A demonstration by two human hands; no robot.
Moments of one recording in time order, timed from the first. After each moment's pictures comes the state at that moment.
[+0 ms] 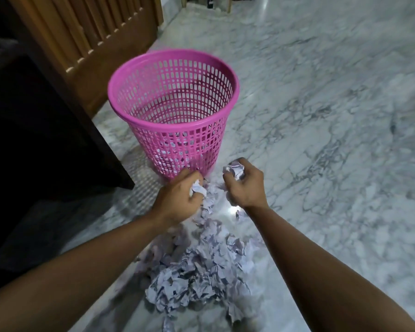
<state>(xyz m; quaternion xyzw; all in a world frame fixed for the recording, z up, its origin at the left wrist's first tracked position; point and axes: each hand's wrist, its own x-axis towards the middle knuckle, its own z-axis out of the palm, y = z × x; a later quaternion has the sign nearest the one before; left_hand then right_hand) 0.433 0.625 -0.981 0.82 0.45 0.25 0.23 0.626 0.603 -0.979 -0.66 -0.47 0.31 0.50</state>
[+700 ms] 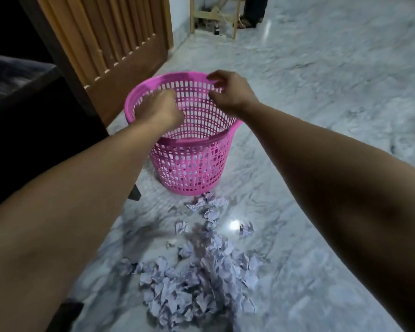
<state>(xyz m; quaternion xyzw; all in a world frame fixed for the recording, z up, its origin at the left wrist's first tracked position) 0.425 0.791 -0.825 0.72 0.66 0.17 0.11 0.613 0.767 -0.798 -0.64 -0.68 0.16 0.32</state>
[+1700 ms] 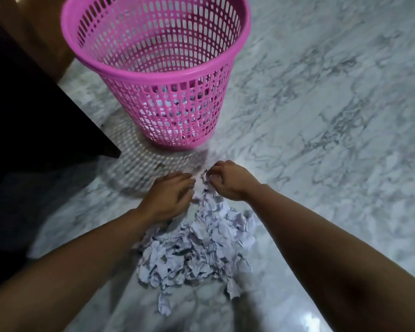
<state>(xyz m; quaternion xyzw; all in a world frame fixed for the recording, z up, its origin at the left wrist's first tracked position) 0.398 0.627 -1.109 0.85 0.45 0.07 0.26 0.640 0.626 -1.090 -0.59 -0.75 0.29 0.05</state>
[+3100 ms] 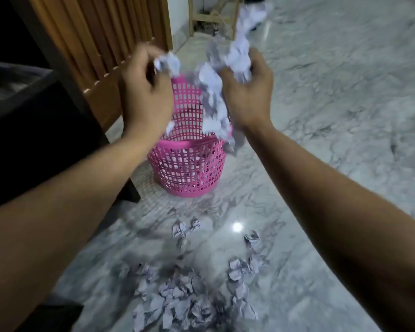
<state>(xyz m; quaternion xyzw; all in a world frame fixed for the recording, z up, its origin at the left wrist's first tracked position) 0.434 0.707 -0.777 0.66 0.37 0.64 0.13 0.603 0.699 -0.785 -0.48 -0.53 0.18 0.68</state>
